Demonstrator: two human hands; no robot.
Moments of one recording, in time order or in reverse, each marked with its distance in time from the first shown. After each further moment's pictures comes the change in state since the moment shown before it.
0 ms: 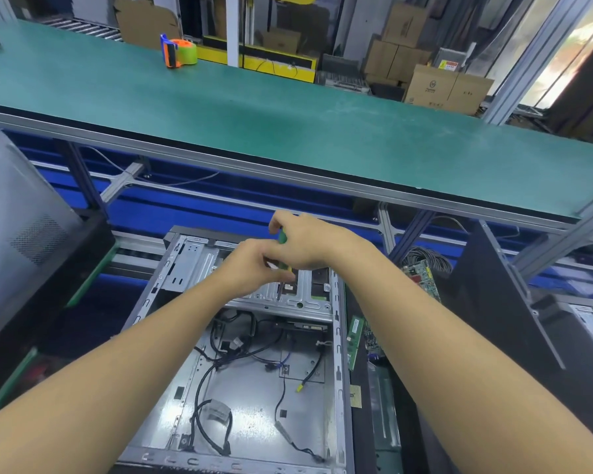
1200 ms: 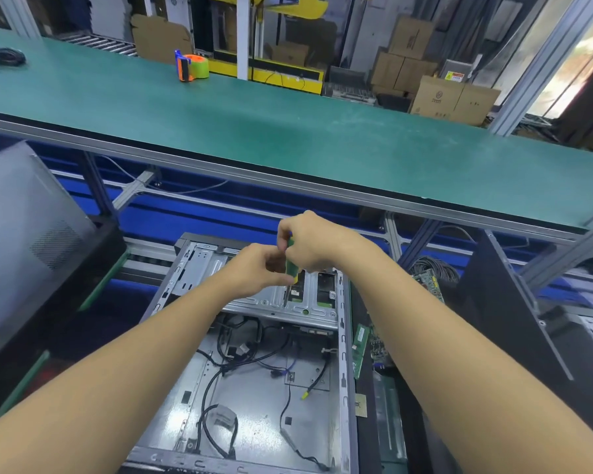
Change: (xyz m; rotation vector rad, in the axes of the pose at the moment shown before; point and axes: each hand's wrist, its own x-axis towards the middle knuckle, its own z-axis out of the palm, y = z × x) left_hand 0.003 -0.006 -0.012 -0.029 -0.072 -0.037; right_hand 0.001 -0.005 -0.012 -0.033 0.041 -0.042
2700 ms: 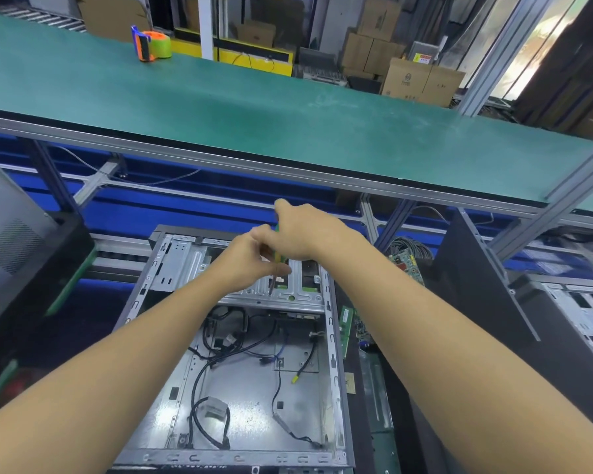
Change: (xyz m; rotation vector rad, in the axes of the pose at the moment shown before) left_hand 0.007 0.003 0.015 0.102 0.077 0.019; right_hand -0.004 0.002 0.012 -0.034 0.089 0.127
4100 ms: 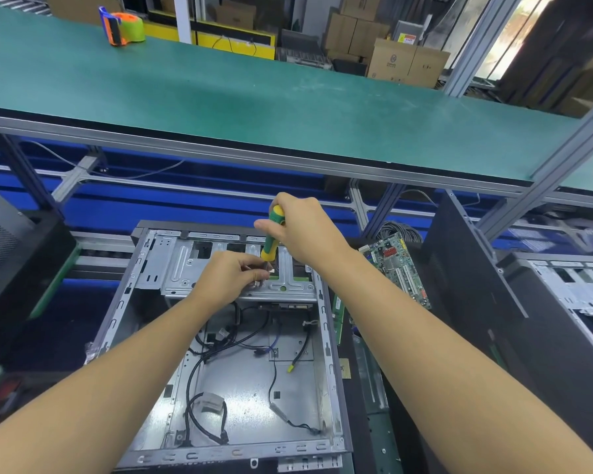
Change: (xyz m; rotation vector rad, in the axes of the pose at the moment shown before) left_hand -0.019 -0.041 0.025 -0.125 0.035 -0.082; right_hand 0.000 0.027 0.034 0.247 0.324 -0.095
